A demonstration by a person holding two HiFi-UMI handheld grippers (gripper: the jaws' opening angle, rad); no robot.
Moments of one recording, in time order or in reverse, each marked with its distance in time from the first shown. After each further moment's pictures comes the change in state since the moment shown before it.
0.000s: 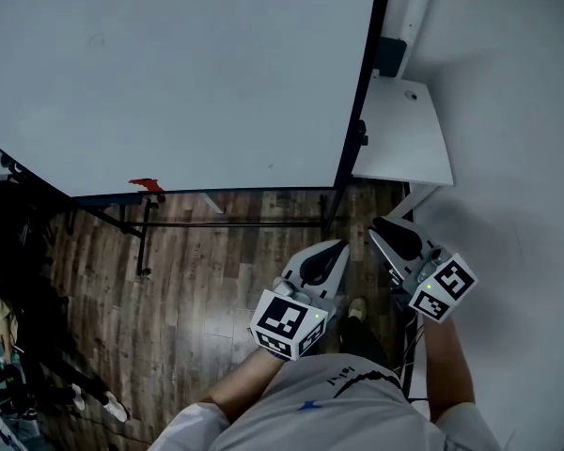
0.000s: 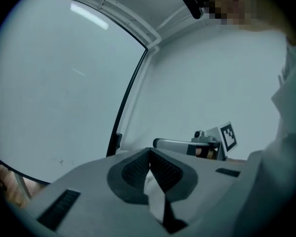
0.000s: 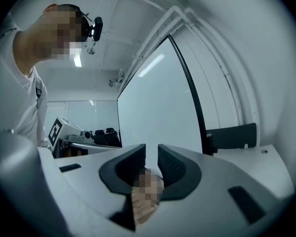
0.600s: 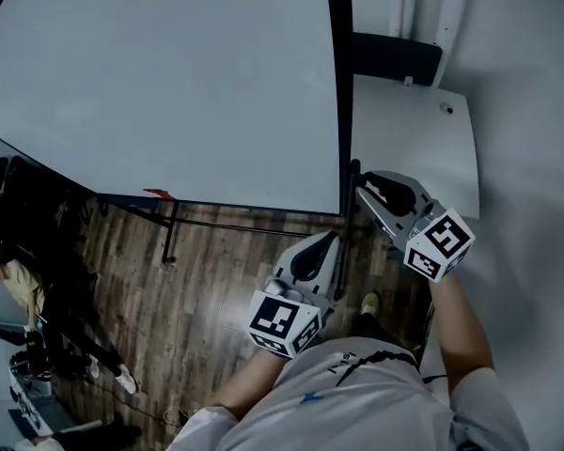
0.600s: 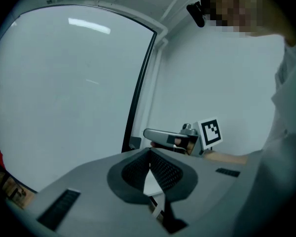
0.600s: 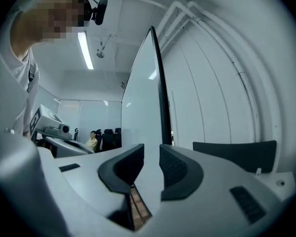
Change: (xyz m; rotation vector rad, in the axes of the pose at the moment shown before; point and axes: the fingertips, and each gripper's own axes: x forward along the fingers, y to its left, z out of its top) left arm 0.153 0.028 0.183 0.006 -0.029 0.261; right arm 0.098 -0.182 0.203 -0.109 -0.006 0.189
